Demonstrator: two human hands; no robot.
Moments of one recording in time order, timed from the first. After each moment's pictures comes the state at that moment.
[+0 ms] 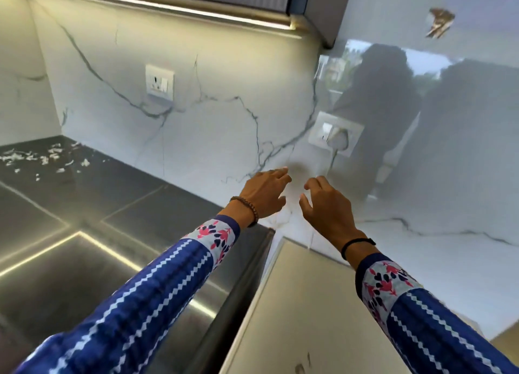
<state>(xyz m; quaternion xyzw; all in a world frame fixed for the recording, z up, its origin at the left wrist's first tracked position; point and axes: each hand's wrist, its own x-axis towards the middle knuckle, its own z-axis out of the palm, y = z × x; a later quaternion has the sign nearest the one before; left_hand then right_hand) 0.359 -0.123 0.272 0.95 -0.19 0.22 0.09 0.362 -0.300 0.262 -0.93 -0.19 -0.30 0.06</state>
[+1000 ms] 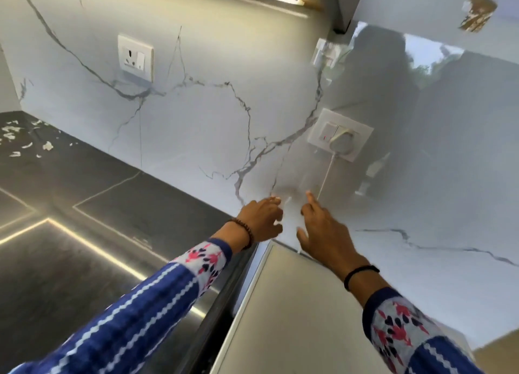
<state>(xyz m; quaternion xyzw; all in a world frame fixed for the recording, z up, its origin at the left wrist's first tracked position) 0.409 -0.140 0.217 0.97 -0.20 0.05 0.14 0.383 -0.314 0.238 -0.97 -0.19 -0.15 -0.04</state>
